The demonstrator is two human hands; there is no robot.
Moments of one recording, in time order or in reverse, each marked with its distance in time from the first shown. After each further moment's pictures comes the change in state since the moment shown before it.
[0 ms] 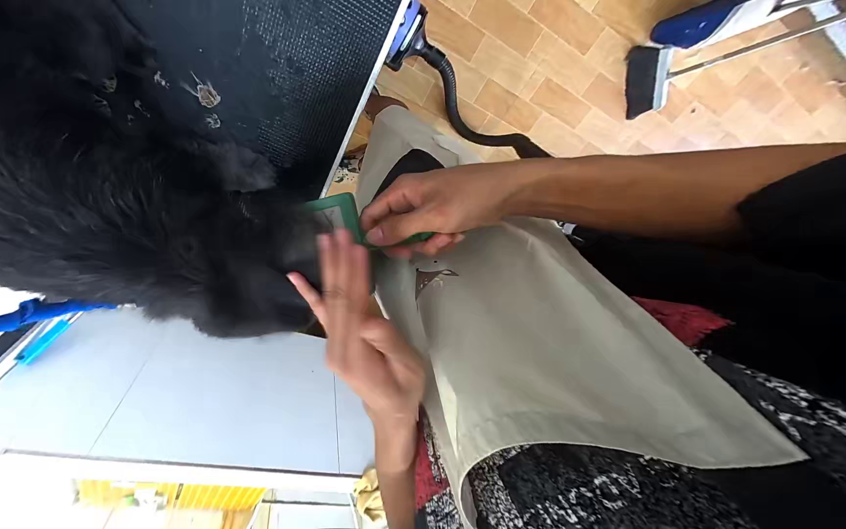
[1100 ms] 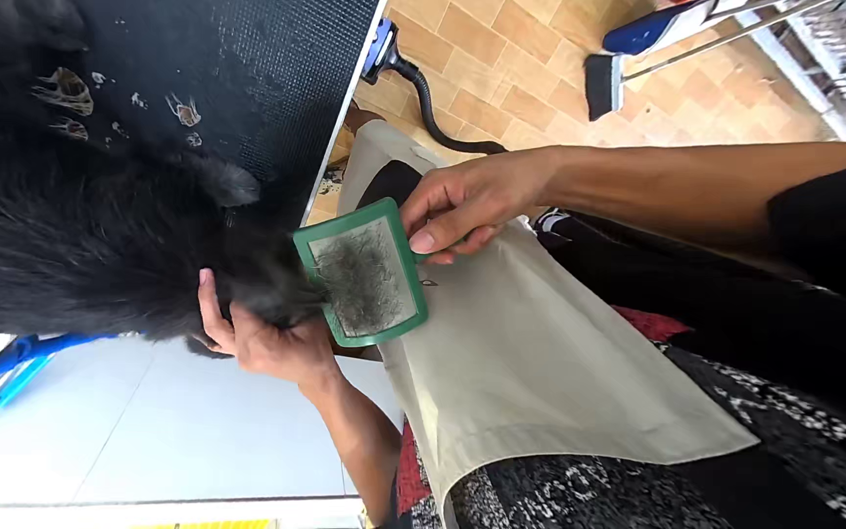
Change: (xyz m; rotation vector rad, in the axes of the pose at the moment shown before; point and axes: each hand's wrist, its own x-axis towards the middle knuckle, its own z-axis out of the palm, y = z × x) left_hand 0.035 -0.067 -0.021 0.497 0.211 0.016; right_hand -0.036 0.010 -0.011 0.085 -0.138 -0.216
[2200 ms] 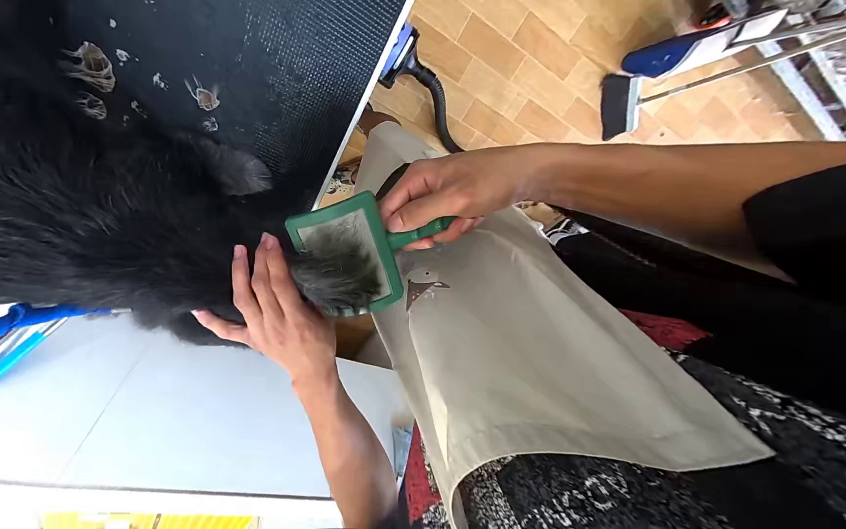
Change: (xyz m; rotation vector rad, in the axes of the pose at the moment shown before) left_hand -0.010 -0.015 0.002 0.246 -0.183 0.290; right_hand 0.024 -0.010 -0.006 -0.098 0.057 0.165
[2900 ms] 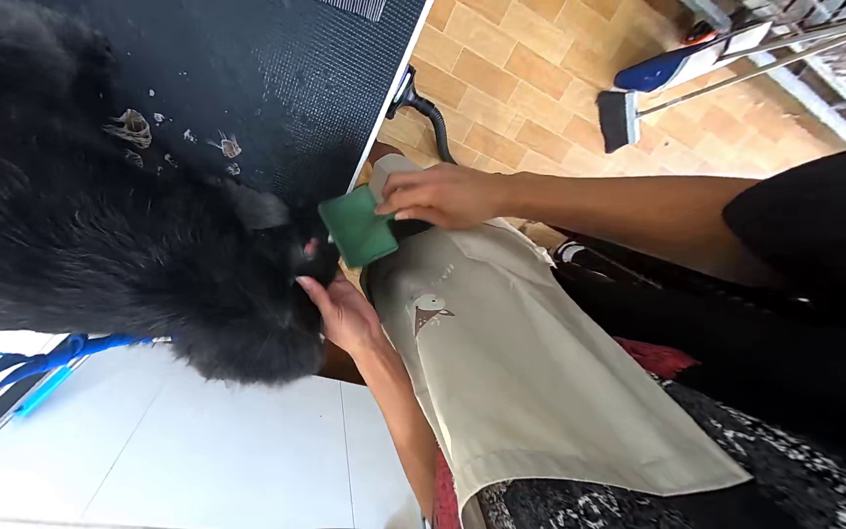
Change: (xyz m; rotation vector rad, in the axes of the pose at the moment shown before) left_hand 0.003 0.049 0.071 -1.873 0.357 -0.886; right_hand 0.020 0.073 -0.045 -0.981 0.465 -0.383
